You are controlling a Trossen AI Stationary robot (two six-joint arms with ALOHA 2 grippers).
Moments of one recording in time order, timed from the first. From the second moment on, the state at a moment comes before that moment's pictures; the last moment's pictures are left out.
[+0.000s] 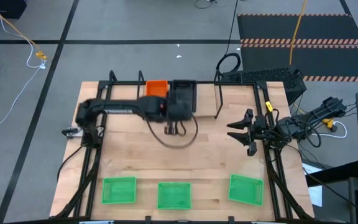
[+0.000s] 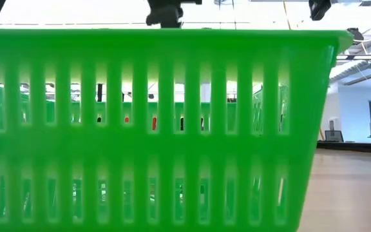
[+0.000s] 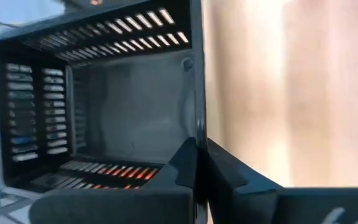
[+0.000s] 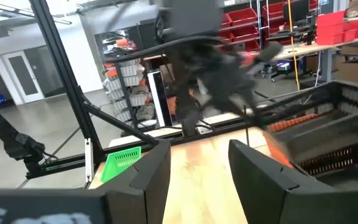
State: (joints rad) left arm 0.02 1.88 1.87 -1.10 -0.46 0.28; right arm 0.44 0.59 0.52 0.08 0.53 0.22
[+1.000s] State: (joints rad) left arm 0.26 1.80 1.54 -0.73 -0.16 0.36; right arm 0.44 0.60 0.52 0.10 0.53 0.20
